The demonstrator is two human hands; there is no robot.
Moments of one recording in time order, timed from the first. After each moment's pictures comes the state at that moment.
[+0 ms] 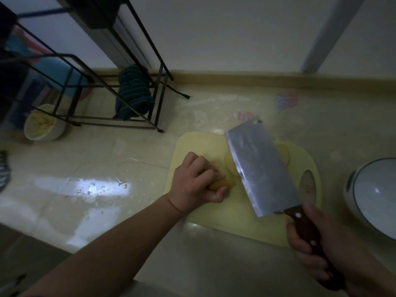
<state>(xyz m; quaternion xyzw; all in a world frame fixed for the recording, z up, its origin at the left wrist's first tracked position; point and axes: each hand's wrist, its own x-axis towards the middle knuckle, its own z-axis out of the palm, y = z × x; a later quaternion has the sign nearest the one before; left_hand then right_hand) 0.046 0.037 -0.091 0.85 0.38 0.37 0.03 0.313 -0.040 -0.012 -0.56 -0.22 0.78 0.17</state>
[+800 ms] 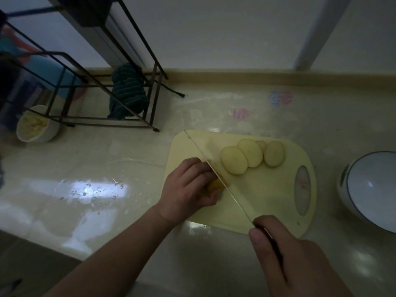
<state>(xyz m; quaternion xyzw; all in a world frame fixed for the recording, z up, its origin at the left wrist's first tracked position) 0.040 0.018 -0.081 0.86 0.39 0.33 0.06 0.256 -0.073 0.043 -0.67 -0.60 0.43 0.10</state>
